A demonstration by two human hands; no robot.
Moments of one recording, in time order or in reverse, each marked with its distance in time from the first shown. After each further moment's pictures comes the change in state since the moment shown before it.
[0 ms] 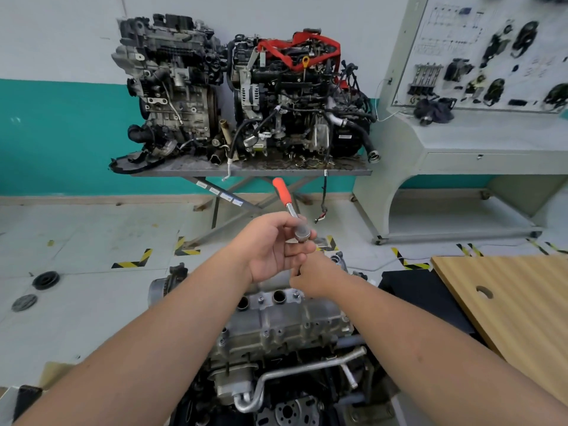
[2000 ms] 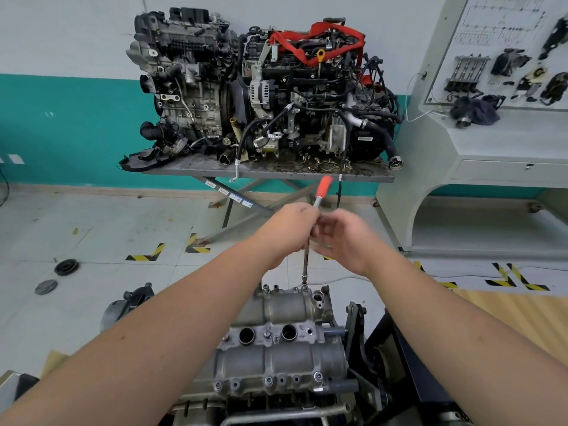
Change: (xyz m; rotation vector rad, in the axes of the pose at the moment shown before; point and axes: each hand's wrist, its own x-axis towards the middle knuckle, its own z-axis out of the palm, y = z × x) left_hand 0.141 0.025 0.060 0.695 0.329 0.258; right_hand 0.077 0.098 -0.111 1.326 -0.116 0.109
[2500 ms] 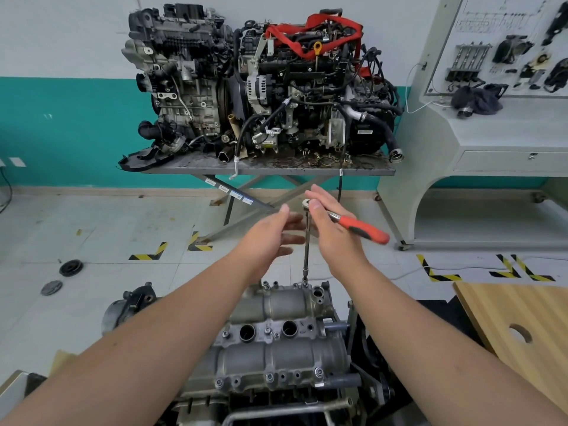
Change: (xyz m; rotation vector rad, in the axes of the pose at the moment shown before) left_hand 0.002 -0.049 -0.010 -0.313 -0.036 -0.066; right_hand -0.003 0.025 0.026 -0.182 0.292 -0.674
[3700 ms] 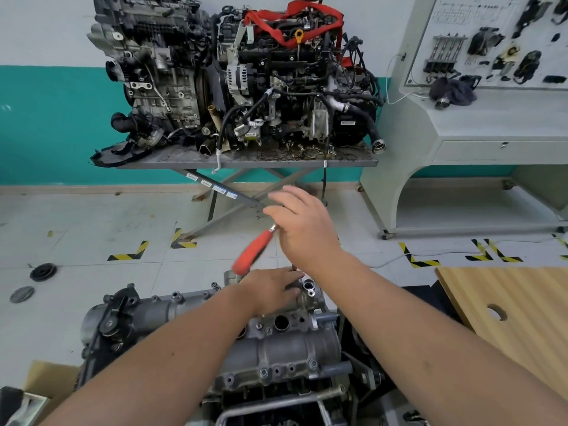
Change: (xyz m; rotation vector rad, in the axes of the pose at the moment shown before) left_hand 0.009 -0.093 -0.003 1.316 -0.407 0.106; right_hand -0.005 -0.005 0.020 -0.952 -0.080 -0.758
